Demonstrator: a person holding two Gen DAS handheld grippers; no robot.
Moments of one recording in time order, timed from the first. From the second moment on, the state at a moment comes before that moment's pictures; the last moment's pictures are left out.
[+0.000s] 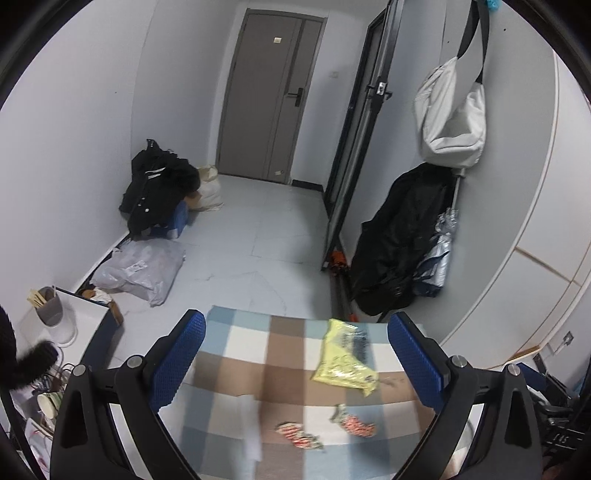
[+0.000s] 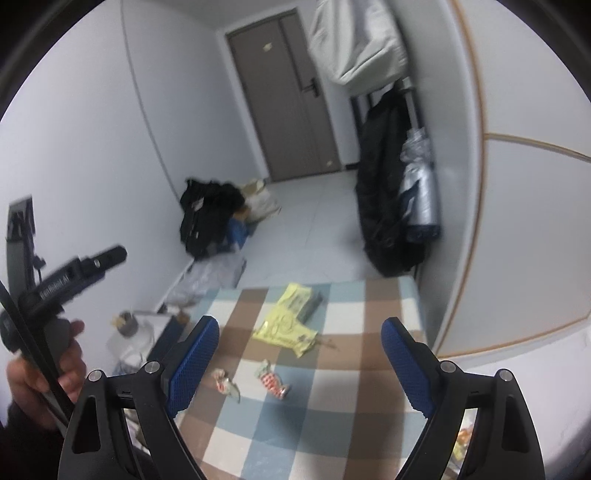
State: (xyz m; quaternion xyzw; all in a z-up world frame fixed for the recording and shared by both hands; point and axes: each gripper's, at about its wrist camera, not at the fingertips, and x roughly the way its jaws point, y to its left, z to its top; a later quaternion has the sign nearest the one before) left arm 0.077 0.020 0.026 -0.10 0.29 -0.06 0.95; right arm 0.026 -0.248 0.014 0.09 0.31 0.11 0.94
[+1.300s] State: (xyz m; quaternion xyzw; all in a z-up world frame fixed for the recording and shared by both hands) left arm 0.103 0.098 -0.003 -0.17 0.37 -0.03 0.91; right arm 0.125 -0.136 -0.144 0.00 0.51 0.17 0.85
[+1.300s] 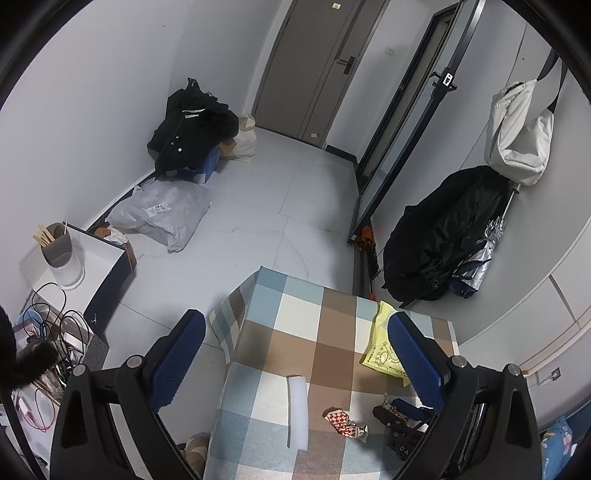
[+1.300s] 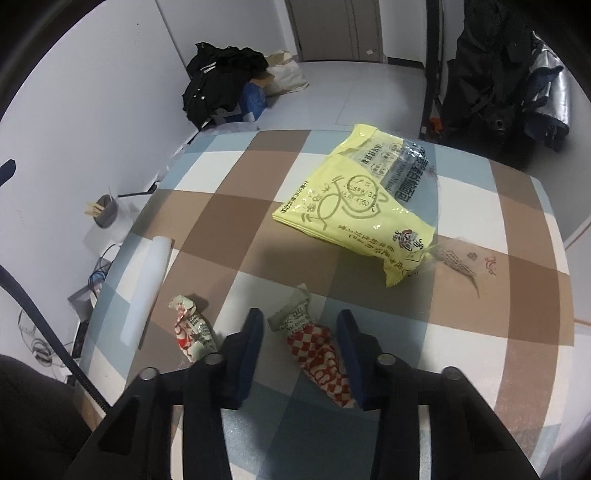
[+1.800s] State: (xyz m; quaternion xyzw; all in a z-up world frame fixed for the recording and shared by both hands) left arm 0.117 0.068 -0.010 -0.13 0.39 -0.04 0.91; right arm 0.115 -0.149 -0.139 0.00 0.51 0.18 0.84
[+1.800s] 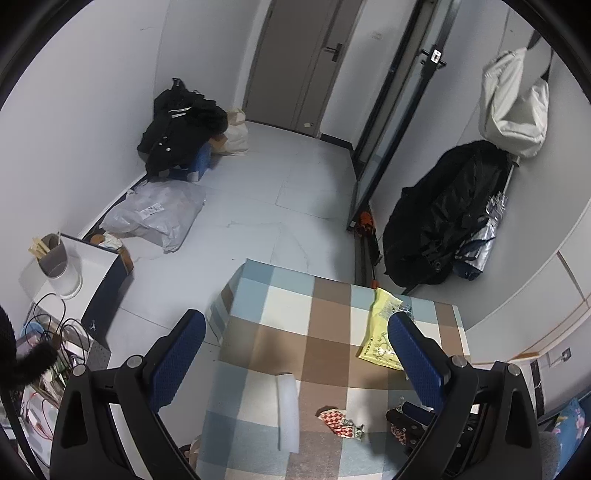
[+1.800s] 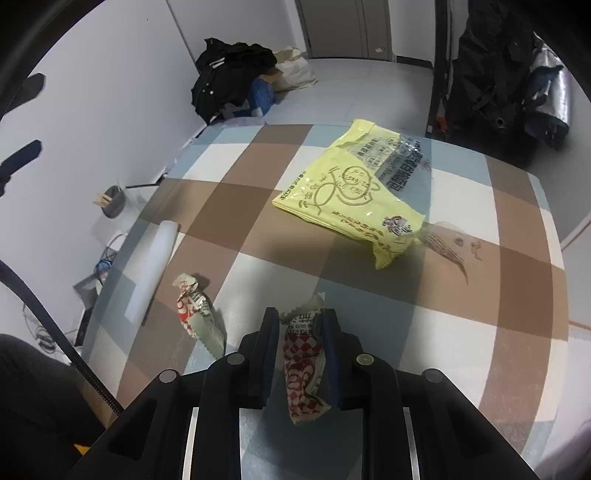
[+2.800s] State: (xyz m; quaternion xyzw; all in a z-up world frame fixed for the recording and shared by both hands) left arm 0.220 -0.101 -0.093 0.02 0.56 -0.19 0.80; right arm 0.078 -0.255 -0.103 0.15 0.46 0.20 0.85
